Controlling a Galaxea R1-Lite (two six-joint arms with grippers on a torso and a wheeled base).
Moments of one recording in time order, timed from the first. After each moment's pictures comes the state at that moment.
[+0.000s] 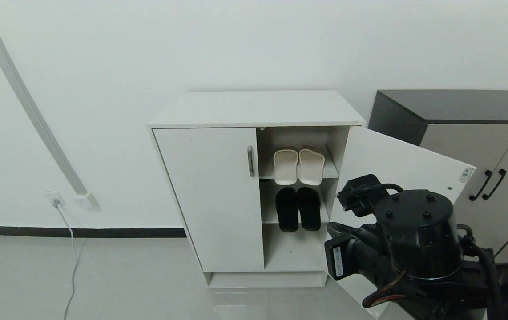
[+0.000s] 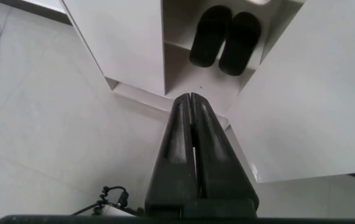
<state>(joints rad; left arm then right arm) 0.00 0.00 0.00 0.00 -0.01 0.00 0.96 1.66 -0.76 -0.50 -0.57 0.21</state>
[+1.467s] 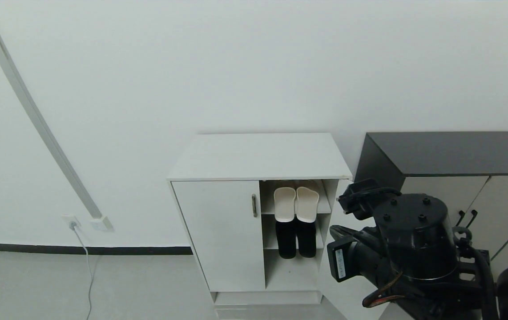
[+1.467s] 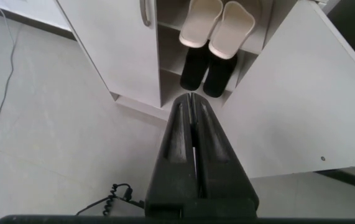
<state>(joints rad) 0.00 0.00 0.00 0.00 -0.02 0.00 0.94 1.67 -0.74 -0.51 -0.57 0.20</state>
